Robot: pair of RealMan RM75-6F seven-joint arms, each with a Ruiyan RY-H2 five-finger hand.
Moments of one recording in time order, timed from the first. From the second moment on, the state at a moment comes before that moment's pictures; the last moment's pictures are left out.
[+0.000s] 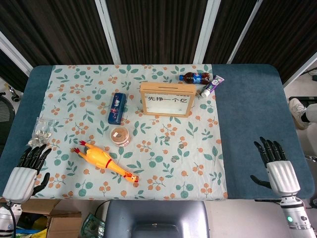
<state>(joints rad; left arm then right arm) -0.14 -1.18 0.00 -1.50 1.63 1.51 0.03 0.11 -1.20 0.04 -1.56 -1.58 1.49 -0.11</state>
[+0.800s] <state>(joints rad) -0.15 -1.16 0.00 -1.50 1.64 1.51 -0.03 0.37 -1.40 0.10 -1.45 -1.68 1.26 -0.19</state>
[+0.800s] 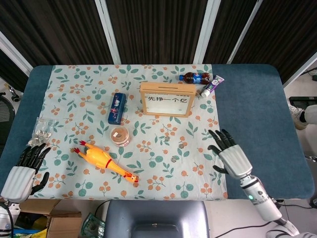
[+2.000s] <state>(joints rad) -0.15 -1.14 0.01 -1.49 1.64 1.51 -0.08 0.59 -1.80 0.10 -1.09 -1.56 1.04 -0.18</state>
